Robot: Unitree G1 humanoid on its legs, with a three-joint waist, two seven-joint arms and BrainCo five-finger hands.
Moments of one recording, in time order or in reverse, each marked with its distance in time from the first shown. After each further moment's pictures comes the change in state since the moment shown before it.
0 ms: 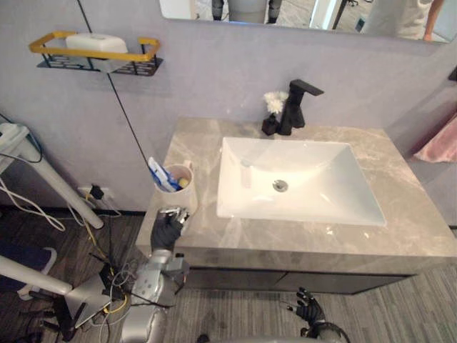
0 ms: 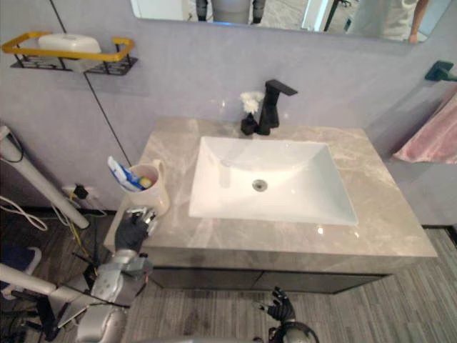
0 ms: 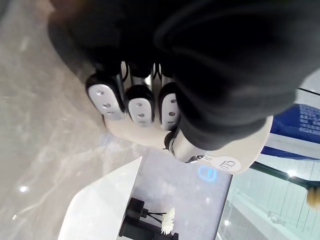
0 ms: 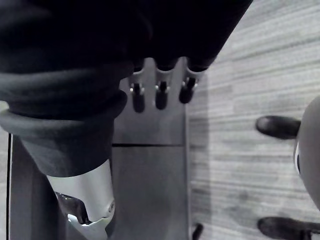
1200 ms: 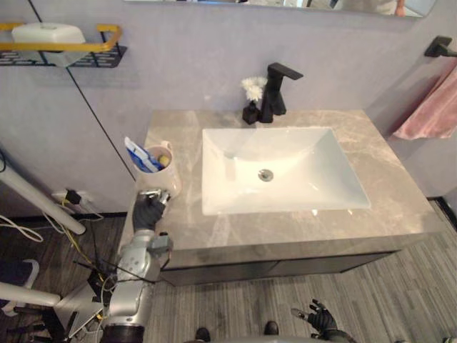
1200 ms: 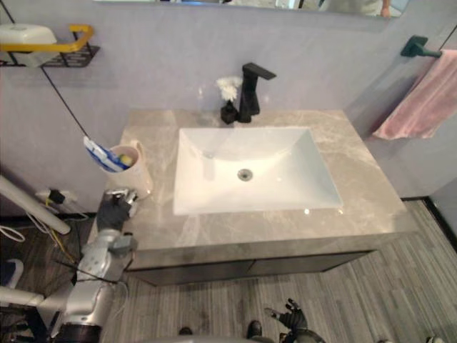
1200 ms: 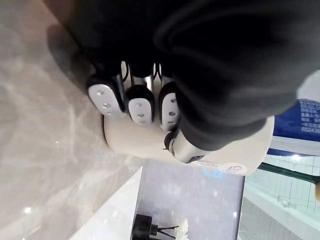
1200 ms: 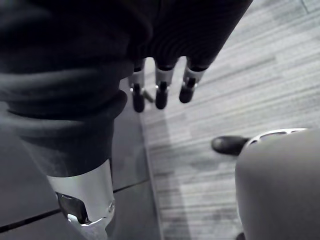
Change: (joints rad) left arm -0.184 0.083 0.128 0.132 0.037 0.002 0.062; right arm -0.039 -0.022 -0.118 0.136 -0.008 0.012 -0.001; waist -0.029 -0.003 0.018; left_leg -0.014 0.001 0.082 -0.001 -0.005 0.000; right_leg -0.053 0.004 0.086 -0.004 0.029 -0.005
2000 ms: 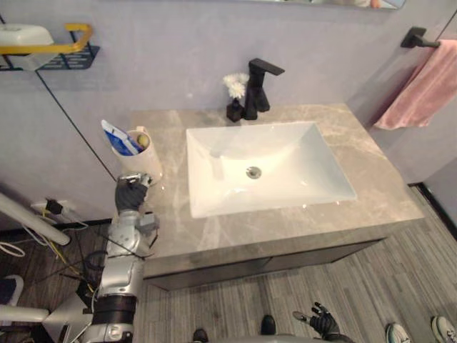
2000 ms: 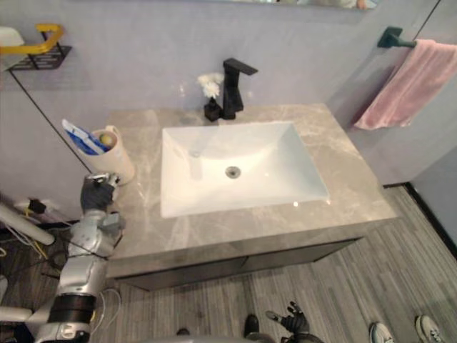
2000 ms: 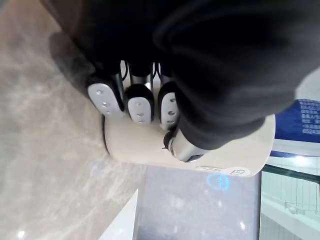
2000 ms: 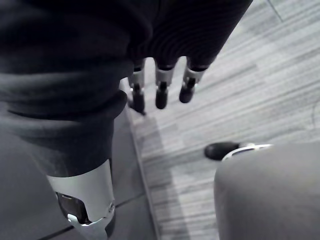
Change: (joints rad) left arm -0.160 0.080 0.060 0.157 -0.002 0.009 0.081; right arm 0.040 0.004 -0.004 -0.041 0.000 0.000 0.000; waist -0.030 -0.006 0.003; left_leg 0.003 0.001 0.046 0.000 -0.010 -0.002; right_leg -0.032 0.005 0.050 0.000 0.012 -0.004
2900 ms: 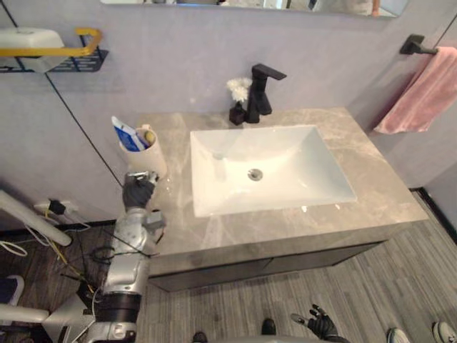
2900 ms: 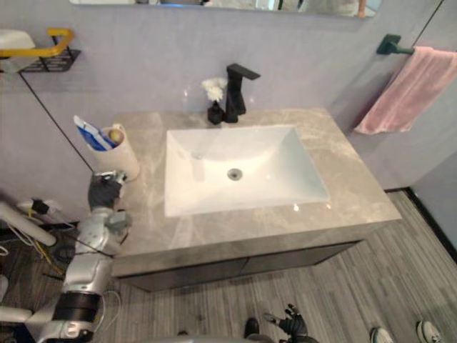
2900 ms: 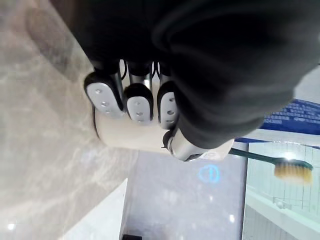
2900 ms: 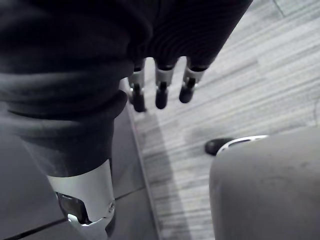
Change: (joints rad) left arm -0.006 -0.032 -0.067 -0.036 -0.001 0.002 0.013; right arm 0.009 0.011 0.009 0.001 0.000 0.000 0.001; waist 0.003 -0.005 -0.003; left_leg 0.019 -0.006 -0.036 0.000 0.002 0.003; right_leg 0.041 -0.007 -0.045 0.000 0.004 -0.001
